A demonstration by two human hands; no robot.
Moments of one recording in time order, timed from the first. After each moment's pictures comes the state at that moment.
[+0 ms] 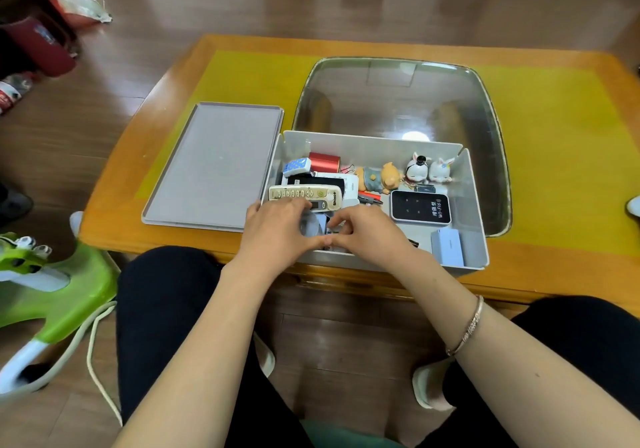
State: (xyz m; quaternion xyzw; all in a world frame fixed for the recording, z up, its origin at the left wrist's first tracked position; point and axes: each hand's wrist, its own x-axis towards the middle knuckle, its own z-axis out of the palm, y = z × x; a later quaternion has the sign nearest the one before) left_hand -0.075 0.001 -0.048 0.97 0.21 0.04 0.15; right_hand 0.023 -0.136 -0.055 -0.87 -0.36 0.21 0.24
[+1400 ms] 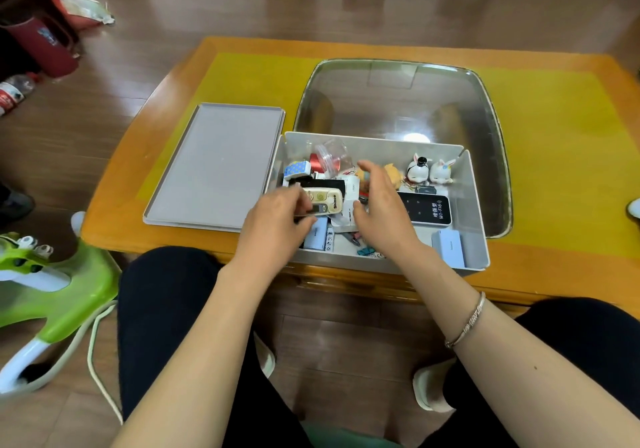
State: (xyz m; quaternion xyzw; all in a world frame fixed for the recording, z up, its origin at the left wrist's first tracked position) left_hand -0.077 0.002 -0.036 0.93 0.20 0.12 0.27; right_hand 0.039 -0.136 -0.060 -0.86 -0.32 0.08 0.40
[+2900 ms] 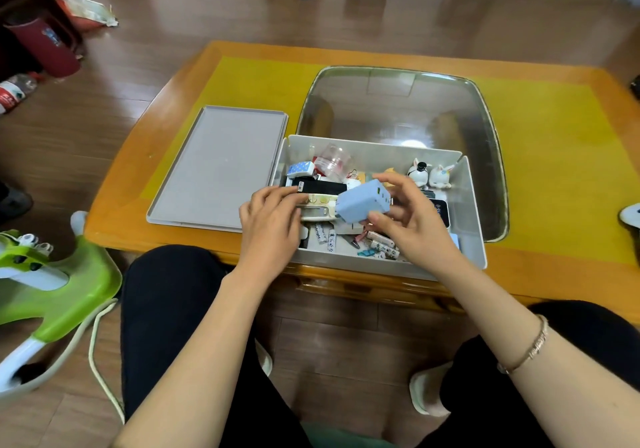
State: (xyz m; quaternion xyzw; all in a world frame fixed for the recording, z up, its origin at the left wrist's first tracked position) left_hand -0.086 0.009 -0.070 0.94 0.20 0.21 0.20; right_hand 0.029 -0.183 -0.037 -0.67 -0.33 0.22 0.63
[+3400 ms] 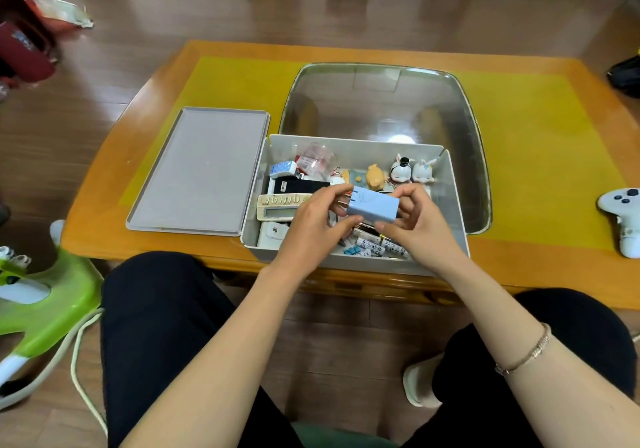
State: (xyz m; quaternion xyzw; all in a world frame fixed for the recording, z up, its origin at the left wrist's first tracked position) left_hand -0.040 -0.046 -0.063 0.87 0.09 0.19 0.44; right_hand 0.043 -0.213 -0.054 -0.72 -0.26 0.21 0.61
